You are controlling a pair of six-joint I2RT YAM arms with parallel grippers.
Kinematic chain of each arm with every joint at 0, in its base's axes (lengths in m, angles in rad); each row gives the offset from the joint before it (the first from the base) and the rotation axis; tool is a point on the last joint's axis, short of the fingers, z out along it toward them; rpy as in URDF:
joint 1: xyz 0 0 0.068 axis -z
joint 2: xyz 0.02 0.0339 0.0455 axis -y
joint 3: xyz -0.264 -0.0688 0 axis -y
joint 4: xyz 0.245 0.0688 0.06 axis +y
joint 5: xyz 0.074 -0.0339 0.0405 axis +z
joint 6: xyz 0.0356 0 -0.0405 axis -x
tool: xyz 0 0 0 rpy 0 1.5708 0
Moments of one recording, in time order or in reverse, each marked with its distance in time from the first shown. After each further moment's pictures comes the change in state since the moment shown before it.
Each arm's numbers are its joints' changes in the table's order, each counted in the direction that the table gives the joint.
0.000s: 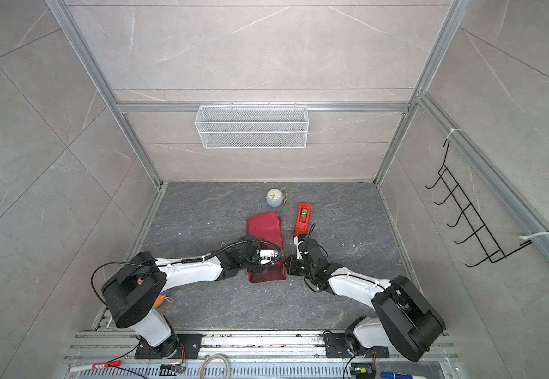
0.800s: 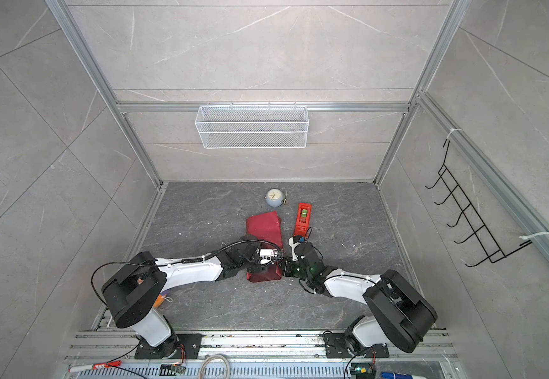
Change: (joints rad) left arm 0.001 0.000 0.000 0.000 0.009 0.001; right arm -0.054 -0.071 -0.034 -0.177 0.011 -0.064
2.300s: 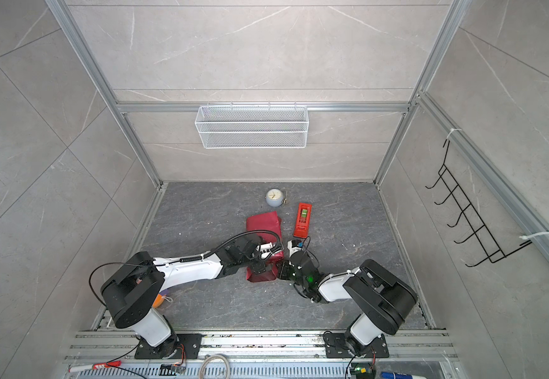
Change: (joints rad) left arm -0.004 0.002 0.038 0.042 -0.068 0.274; right arm -0.073 -0.146 -0.077 -0.323 -0.134 -0.076
